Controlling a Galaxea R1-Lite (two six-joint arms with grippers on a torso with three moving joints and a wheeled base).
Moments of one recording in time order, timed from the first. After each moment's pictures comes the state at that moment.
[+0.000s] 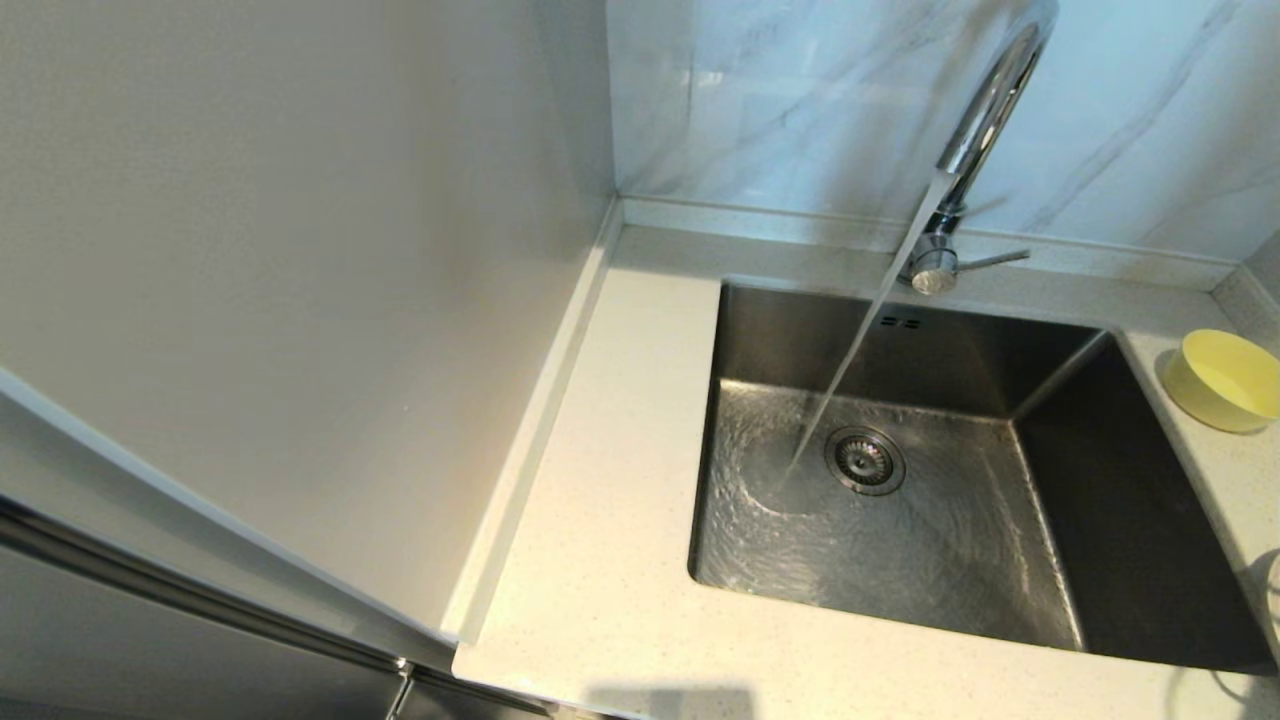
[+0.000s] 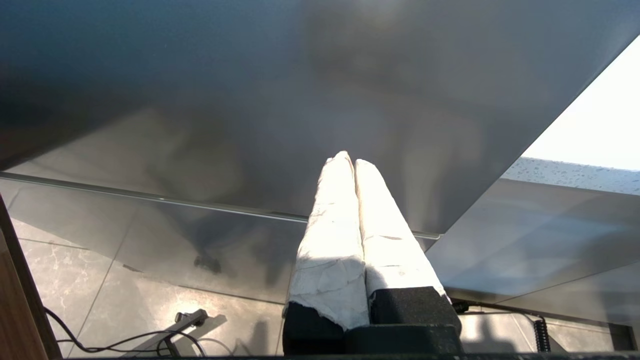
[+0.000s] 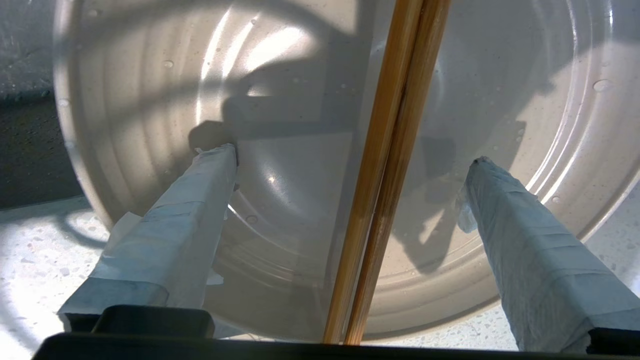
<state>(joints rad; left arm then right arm) 0.00 0.00 0.00 0.00 0.00 0.00 -0.90 1.60 -0.78 0.27 0.25 -0.43</state>
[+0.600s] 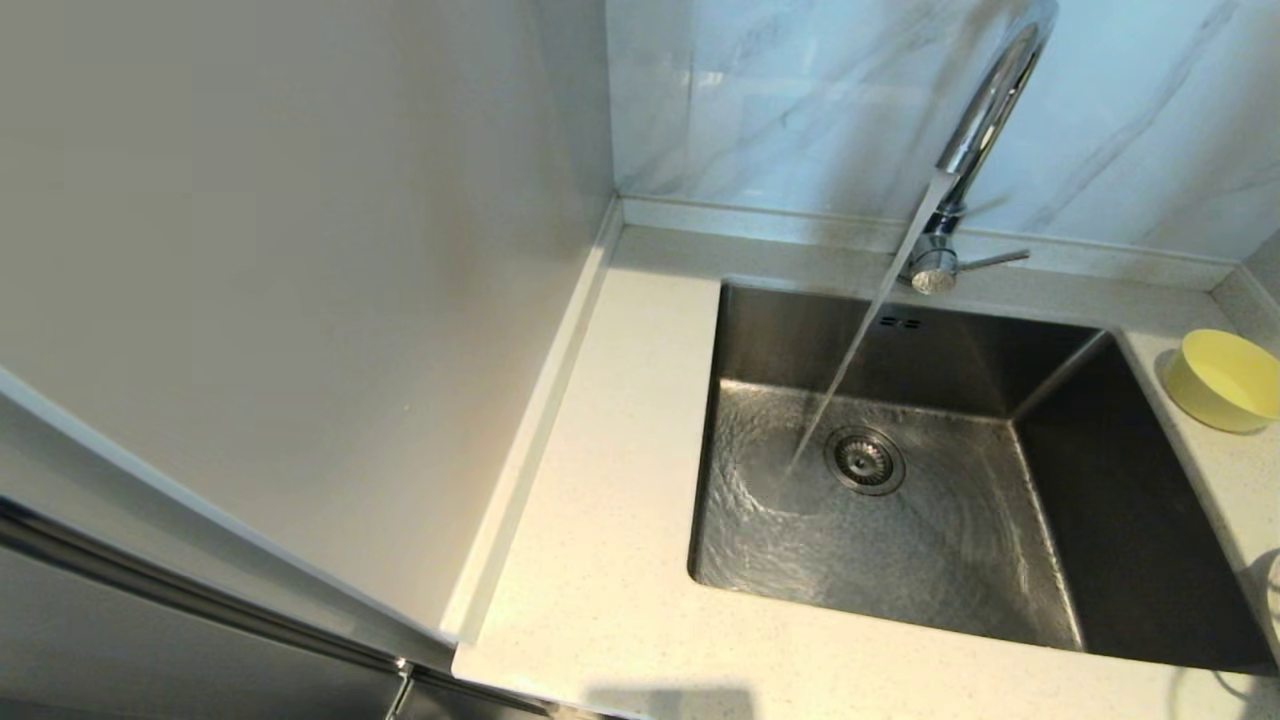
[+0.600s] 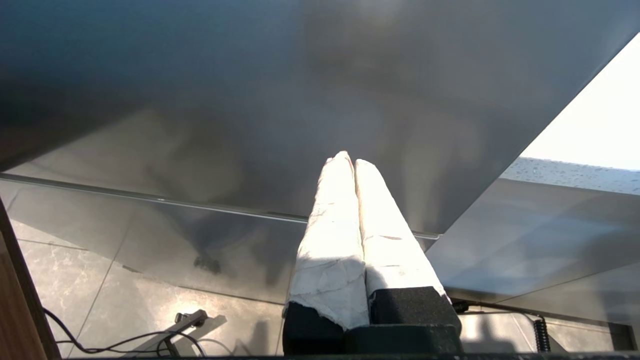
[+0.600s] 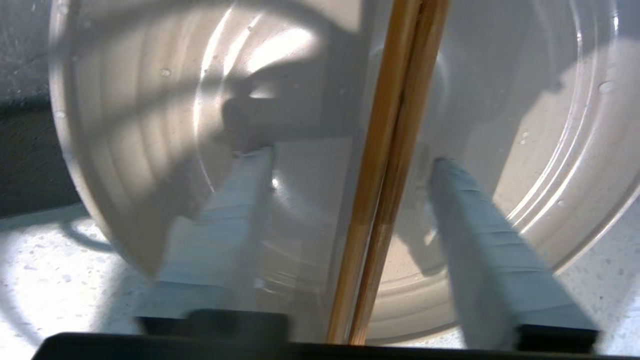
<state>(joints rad) 0.00 0.00 0.00 0.00 0.00 0.00 -0.90 1.61 -0.79 0.27 0.25 -0.42</state>
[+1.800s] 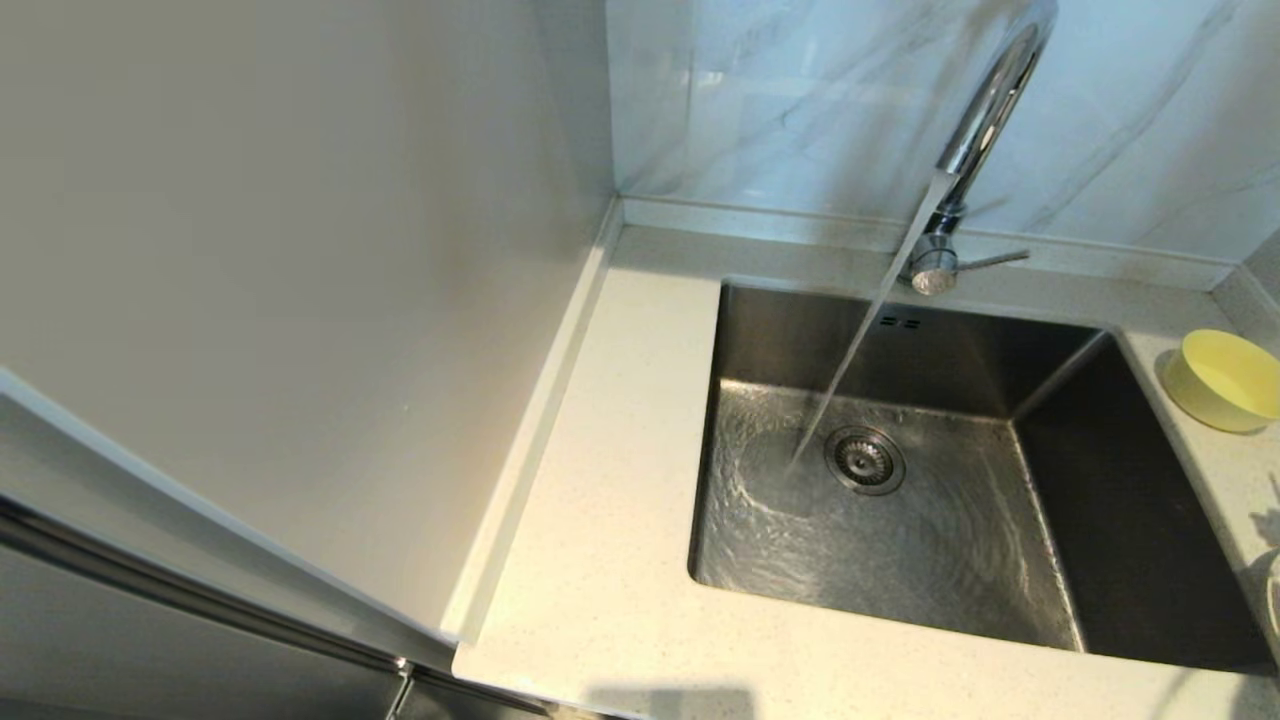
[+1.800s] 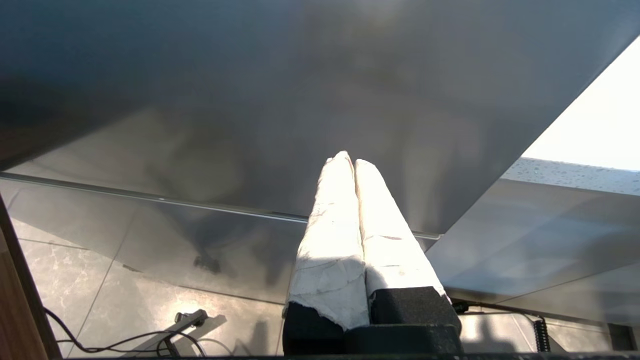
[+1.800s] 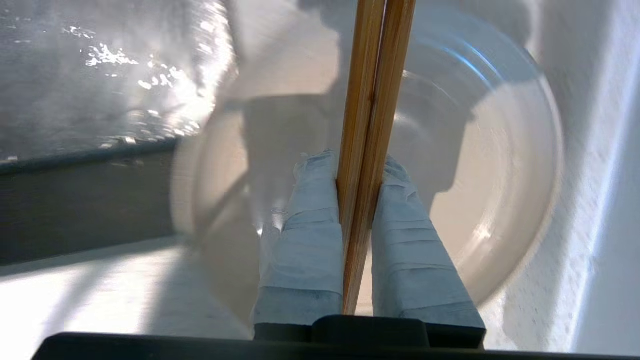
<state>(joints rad) 0.00 0.00 0.00 0.00 0.00 0.00 -0.82 1.50 -0.87 0.27 0.25 -0.35</state>
